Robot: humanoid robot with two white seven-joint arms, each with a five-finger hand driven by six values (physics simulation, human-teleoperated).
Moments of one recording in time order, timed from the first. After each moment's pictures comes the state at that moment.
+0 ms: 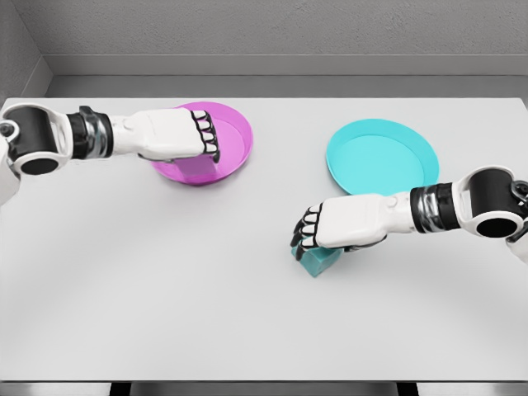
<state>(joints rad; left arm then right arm) -0.98 0.69 -0.96 -1.38 -0.71 -0.61 -0.36 -0.77 -0.81 0.97 -1.71 0.40 -0.61 0.61</state>
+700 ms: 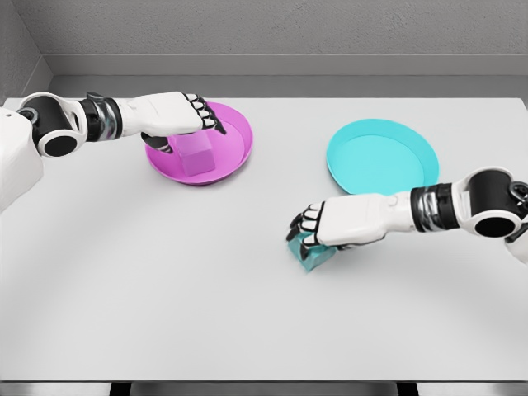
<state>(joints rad) -0.98 0.55 -0.90 -1.09 -0.69 -0.61 -0.37 -0.76 -0.81 0.95 -1.67 0.39 -0.61 0.61</state>
